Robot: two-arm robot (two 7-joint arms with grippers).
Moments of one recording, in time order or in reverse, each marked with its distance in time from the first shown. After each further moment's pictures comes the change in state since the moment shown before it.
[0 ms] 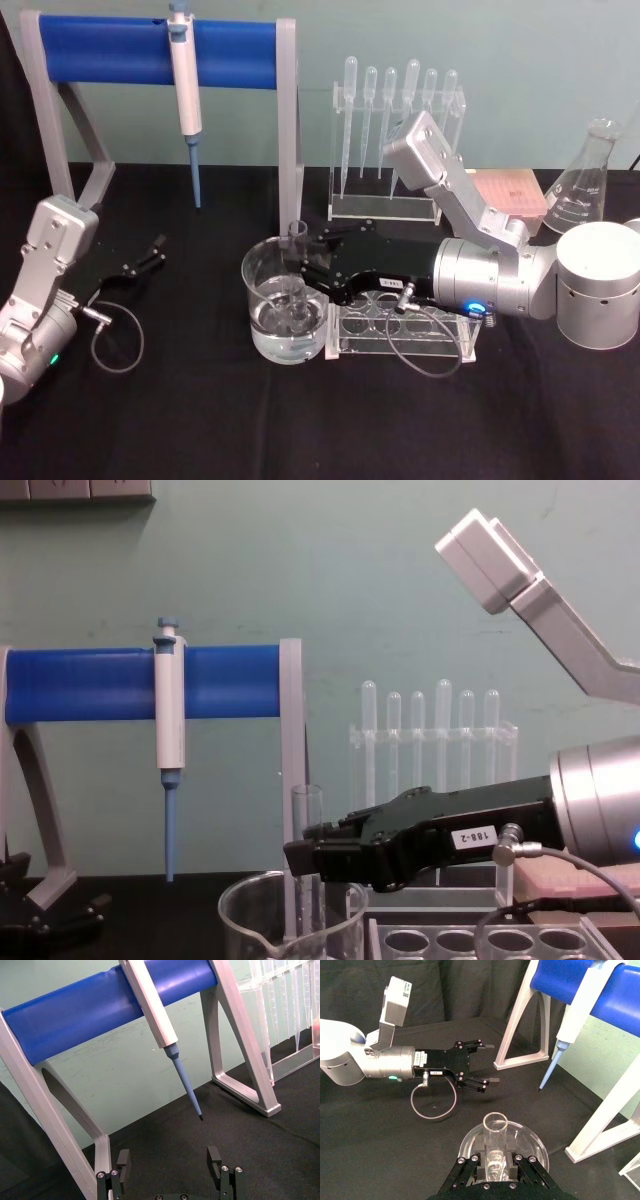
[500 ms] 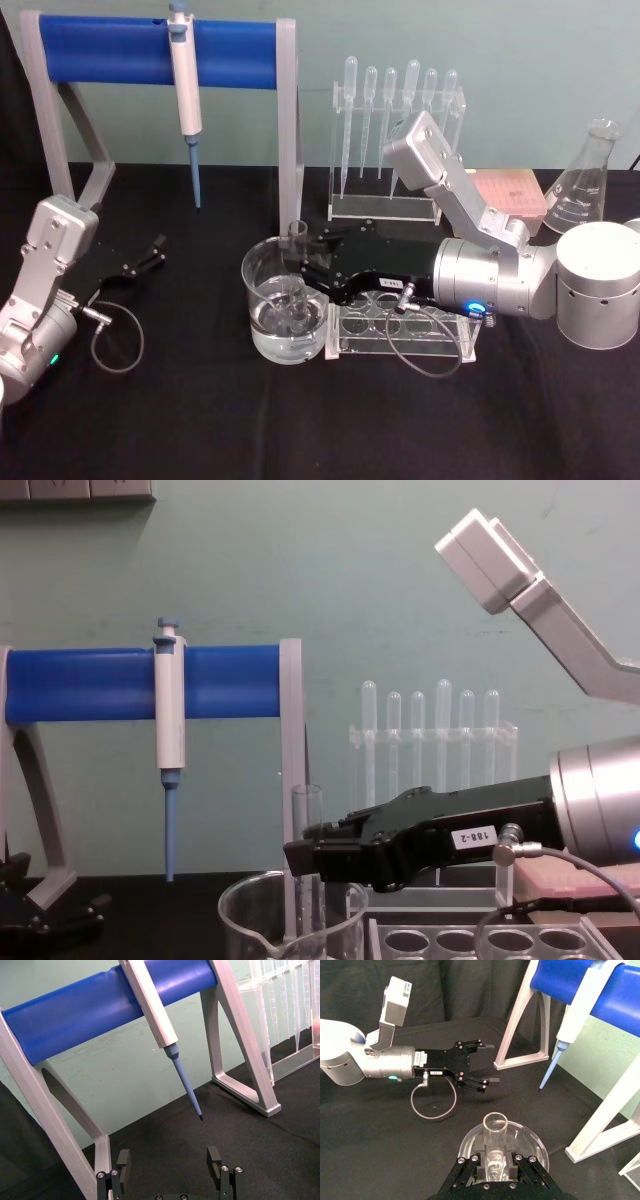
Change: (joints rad) left arm 0.000 0.000 0.000 0.000 0.000 0.000 0.000; right arm 0.000 0.000 0.000 0.000 0.000 0.000 0.000
